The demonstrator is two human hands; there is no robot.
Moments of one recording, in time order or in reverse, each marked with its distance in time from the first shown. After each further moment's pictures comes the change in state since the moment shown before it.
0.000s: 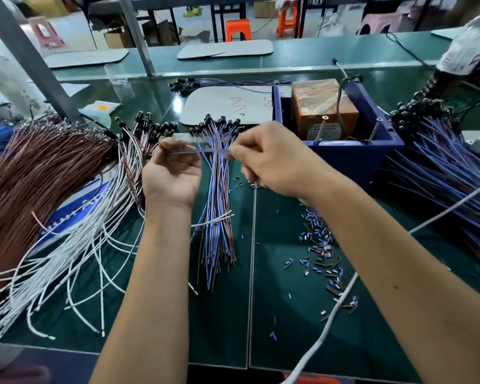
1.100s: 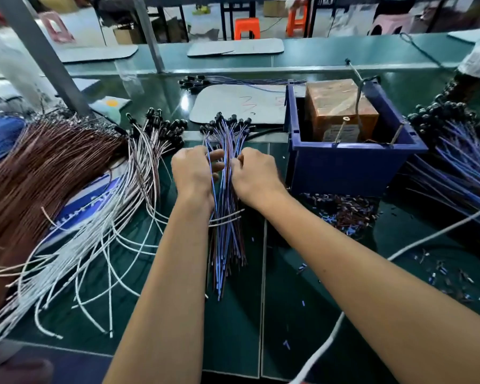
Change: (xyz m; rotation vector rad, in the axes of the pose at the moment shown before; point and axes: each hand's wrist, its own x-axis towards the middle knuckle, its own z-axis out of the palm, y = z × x) left_hand 0.006 -0.025 0.000 1.037 0.279 0.235; right_hand 0.051 0.026 0.072 -0.311 0.196 0.315
